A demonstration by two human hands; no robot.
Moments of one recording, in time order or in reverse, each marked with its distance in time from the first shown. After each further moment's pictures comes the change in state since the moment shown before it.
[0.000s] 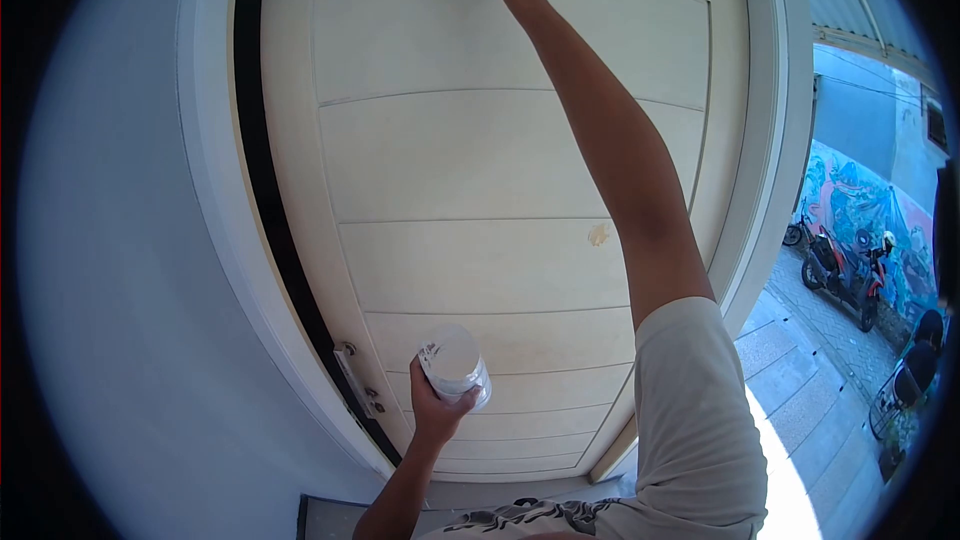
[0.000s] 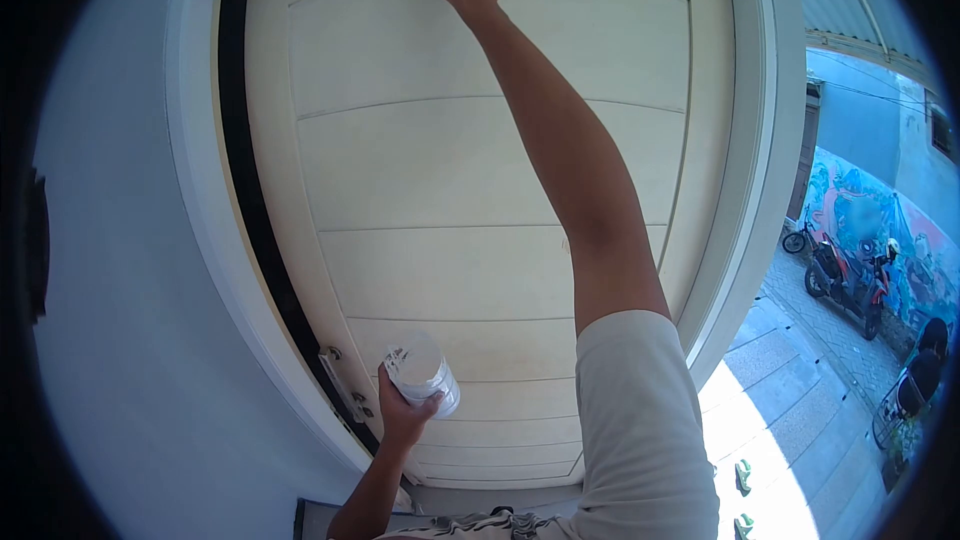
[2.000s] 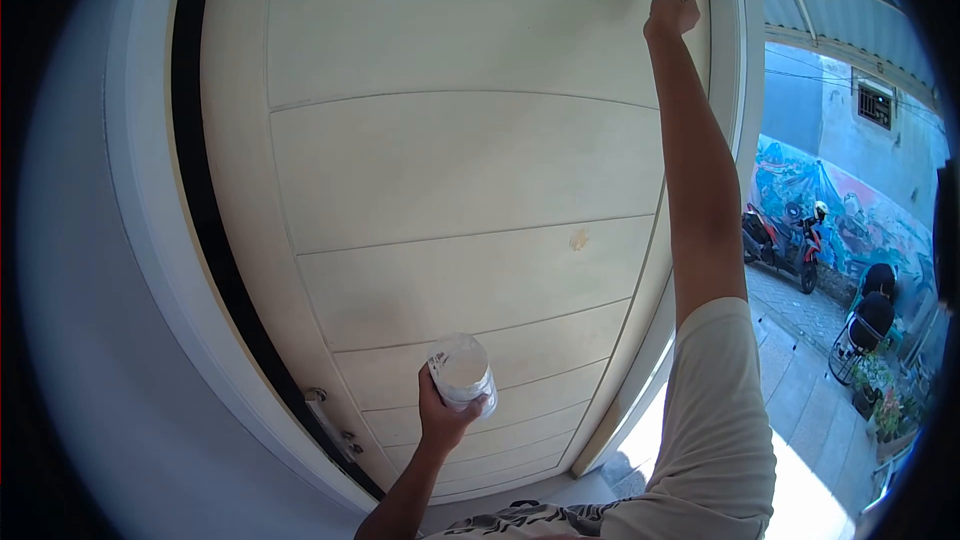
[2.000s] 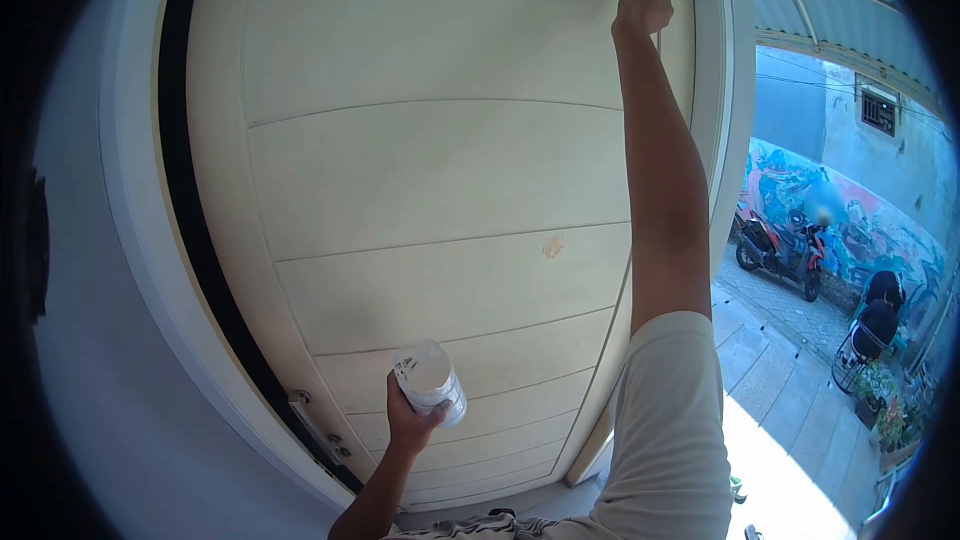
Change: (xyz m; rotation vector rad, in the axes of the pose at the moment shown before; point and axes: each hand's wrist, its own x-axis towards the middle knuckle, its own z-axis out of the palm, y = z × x) left_hand 0.048 -0.101 -0.036 -0.160 -0.231 -0.016; right_hand 0.009 0.128 -0.145 -0.280 0.551 0.262
